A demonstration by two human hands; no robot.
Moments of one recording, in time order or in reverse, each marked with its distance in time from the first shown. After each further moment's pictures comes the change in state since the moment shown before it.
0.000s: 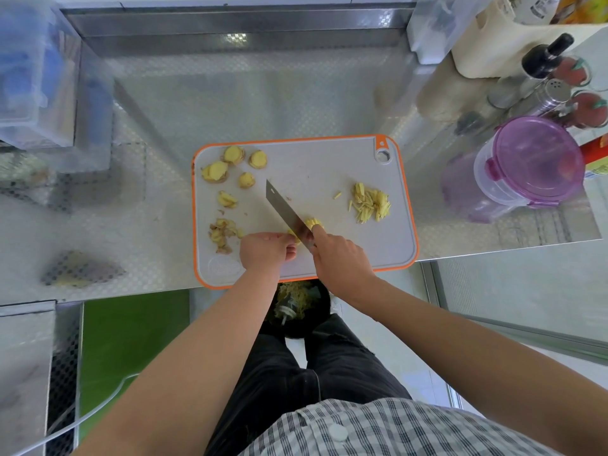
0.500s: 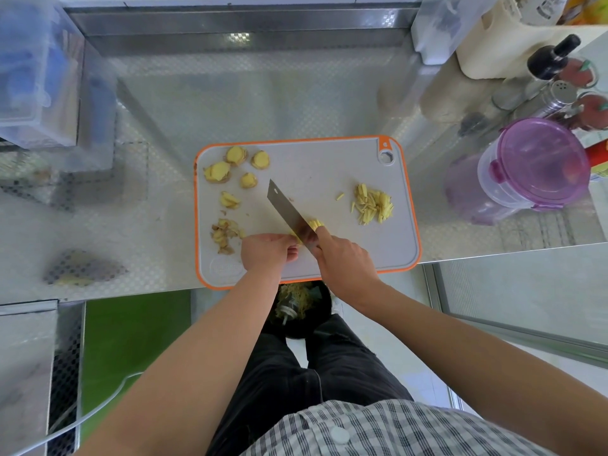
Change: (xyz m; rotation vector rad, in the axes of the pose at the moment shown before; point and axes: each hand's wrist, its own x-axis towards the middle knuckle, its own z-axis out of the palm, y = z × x) left_hand -0.020 0.010 0.004 0.005 0.117 0.018; right_hand -0.003 0.004 0.000 0.031 0.021 -0.021
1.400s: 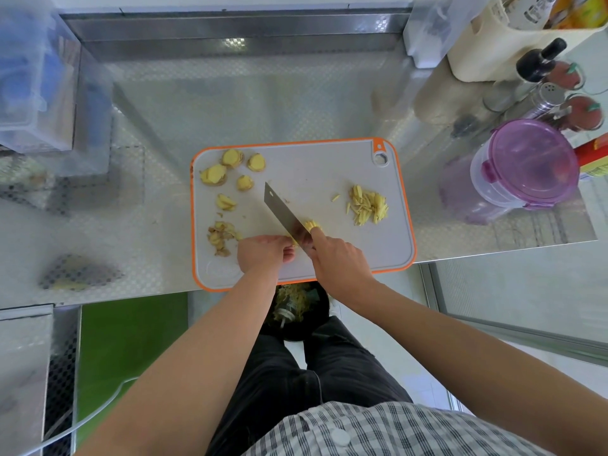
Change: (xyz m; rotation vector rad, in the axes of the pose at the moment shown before) left_hand -0.013 0.018 0.011 0.077 -0.075 -0.132; right_hand 0.000 -0.004 -0.004 -0.022 -0.012 0.000
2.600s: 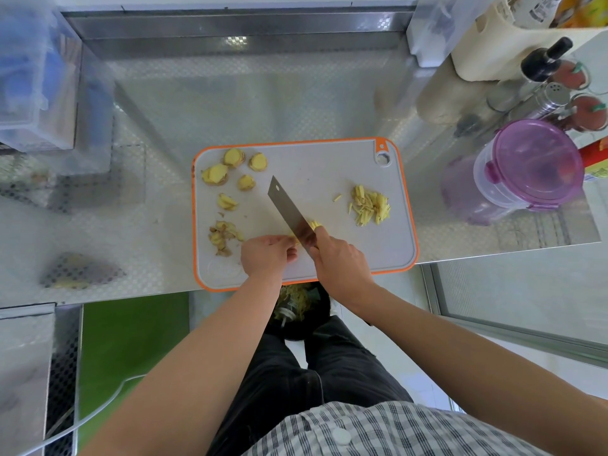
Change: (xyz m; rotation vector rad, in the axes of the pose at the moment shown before) left_hand 0.000 -0.019 -0.008 -0.036 0.168 0.186; right_hand -0.001 -0.001 0.002 0.088 0.019 0.047
